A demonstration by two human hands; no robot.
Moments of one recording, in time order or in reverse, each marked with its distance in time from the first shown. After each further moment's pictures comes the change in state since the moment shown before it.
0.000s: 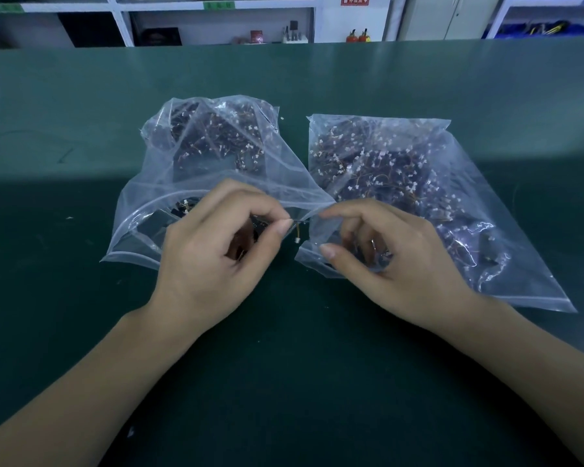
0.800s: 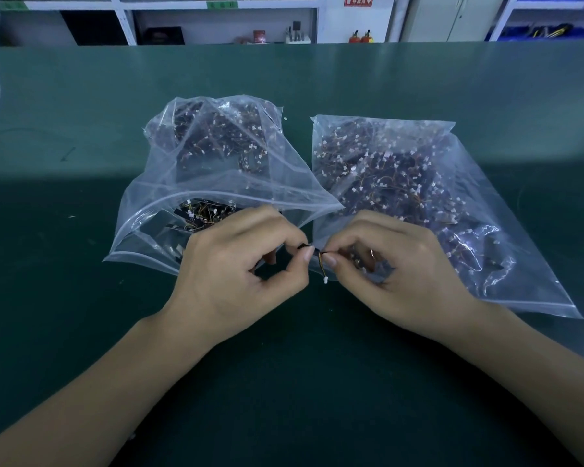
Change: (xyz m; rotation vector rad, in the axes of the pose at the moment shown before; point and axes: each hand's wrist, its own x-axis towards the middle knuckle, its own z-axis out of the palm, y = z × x) left_hand -0.002 0.009 0.007 -0.029 -0.148 -0.023; right_hand 0.000 -0.001 0.004 0.009 -0.042 -0.073
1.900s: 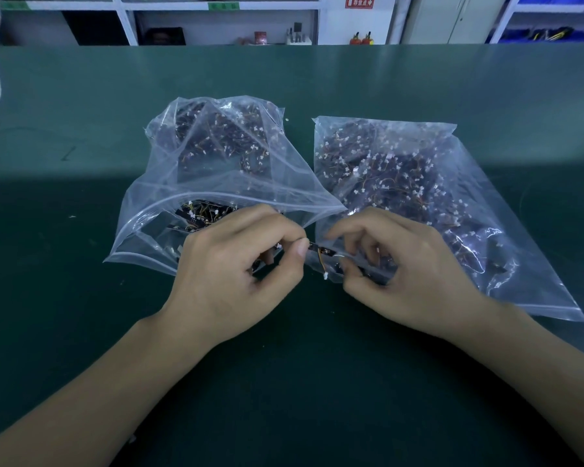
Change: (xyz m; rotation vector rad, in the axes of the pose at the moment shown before) left_hand 0.000 0.003 -0.004 0.019 0.009 -0.034; right_hand 0.000 0.006 -0.006 -0.067 -0.038 -0.023
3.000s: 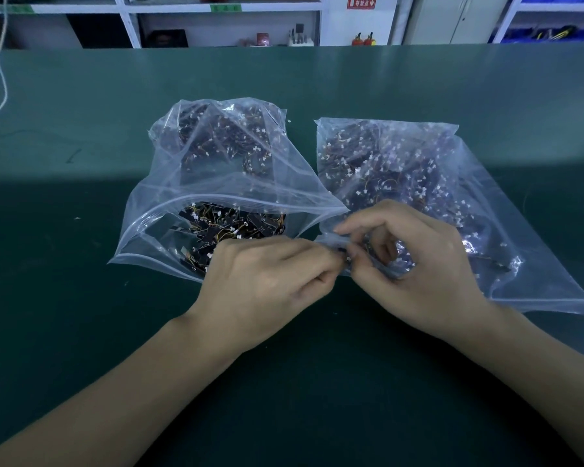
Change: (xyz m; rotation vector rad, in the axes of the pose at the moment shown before) left_hand 0.000 0.004 0.023 0.244 0.079 0.255; right_hand 0.002 -0.004 0.002 0.062 0.174 -0.025
